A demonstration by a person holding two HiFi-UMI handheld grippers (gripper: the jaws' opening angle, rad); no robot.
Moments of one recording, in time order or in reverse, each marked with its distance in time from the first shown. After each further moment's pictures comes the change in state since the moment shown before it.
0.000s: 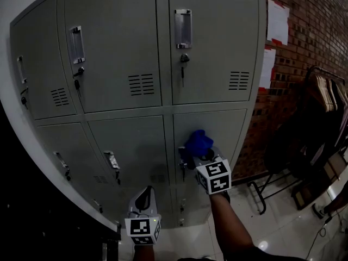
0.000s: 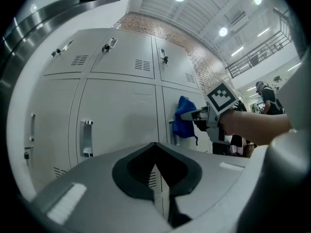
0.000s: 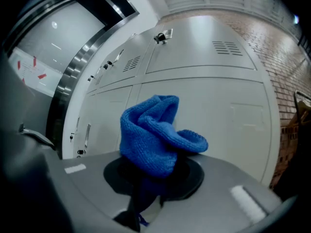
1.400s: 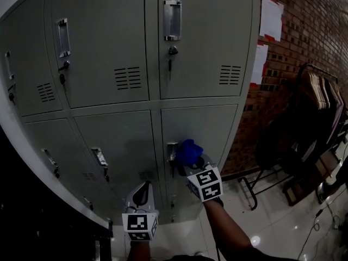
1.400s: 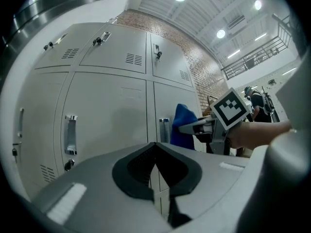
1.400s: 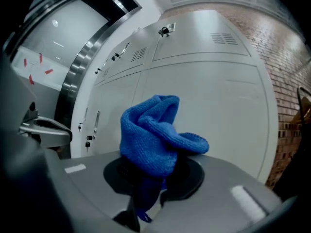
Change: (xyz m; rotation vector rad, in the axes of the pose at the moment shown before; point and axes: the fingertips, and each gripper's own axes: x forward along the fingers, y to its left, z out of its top) left arm 0.020 -0.027 -0.007 -0.001 0.011 -0.069; right arm -0.014 0.016 -0.049 -0.022 0.063 0.059
